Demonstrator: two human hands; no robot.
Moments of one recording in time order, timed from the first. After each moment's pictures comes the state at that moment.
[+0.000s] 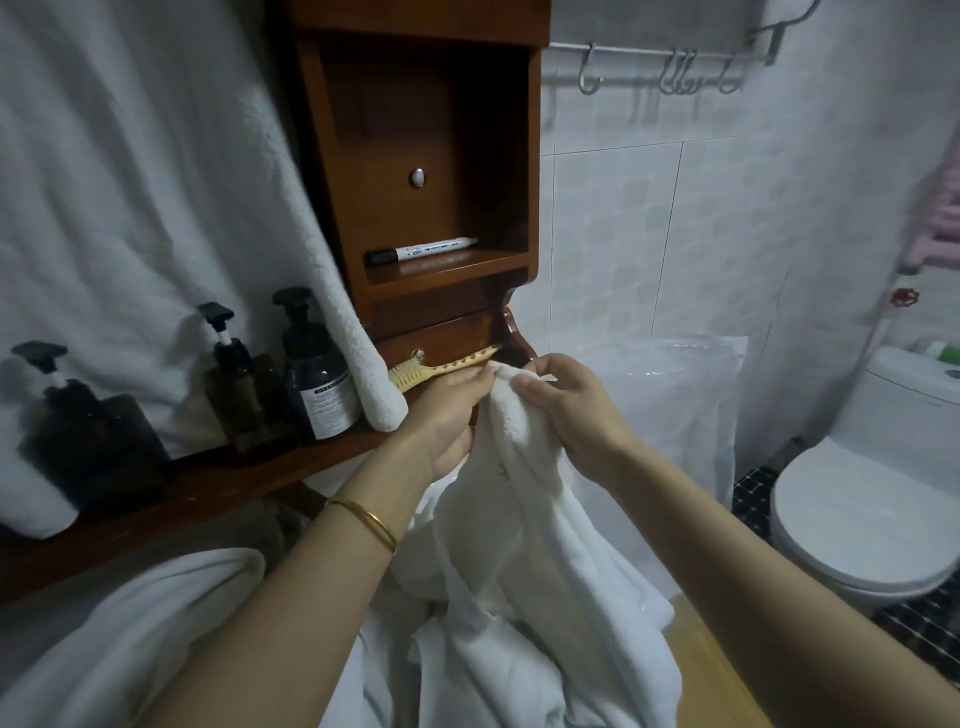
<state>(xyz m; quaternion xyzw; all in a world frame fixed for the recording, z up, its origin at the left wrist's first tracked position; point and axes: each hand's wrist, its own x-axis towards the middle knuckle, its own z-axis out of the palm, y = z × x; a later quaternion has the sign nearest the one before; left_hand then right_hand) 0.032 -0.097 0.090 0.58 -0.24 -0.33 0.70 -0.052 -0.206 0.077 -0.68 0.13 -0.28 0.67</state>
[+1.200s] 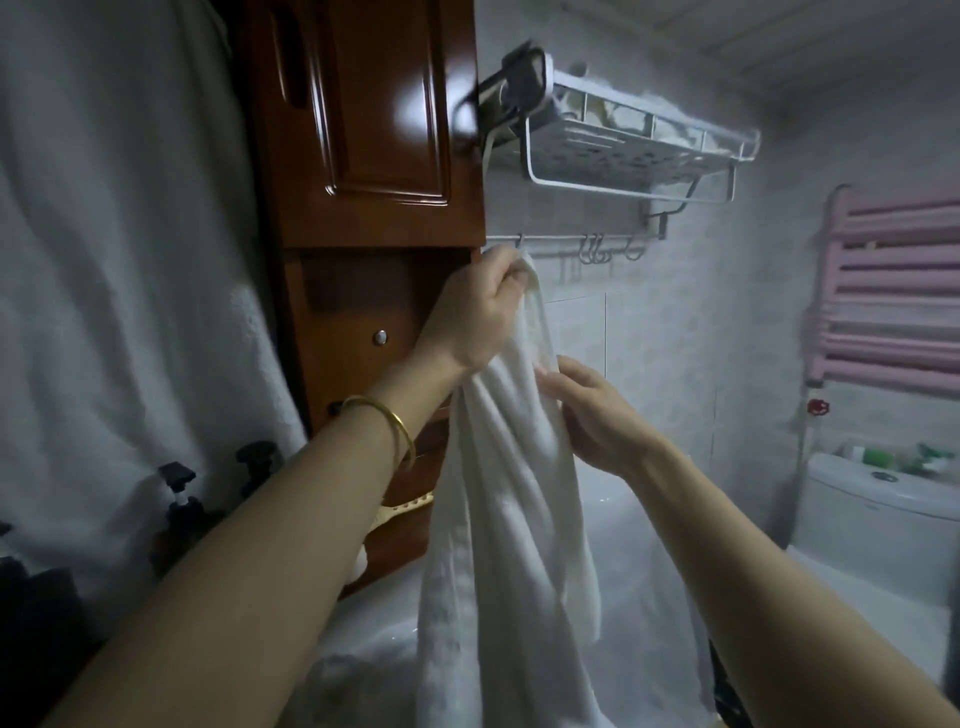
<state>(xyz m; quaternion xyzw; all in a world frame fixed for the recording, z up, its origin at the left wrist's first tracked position) 0.011 -0.157 0.287 0.61 -0.59 0.21 0.49 -0.076 -0.273 0.199 -0.65 -0.10 -0.25 0.71</state>
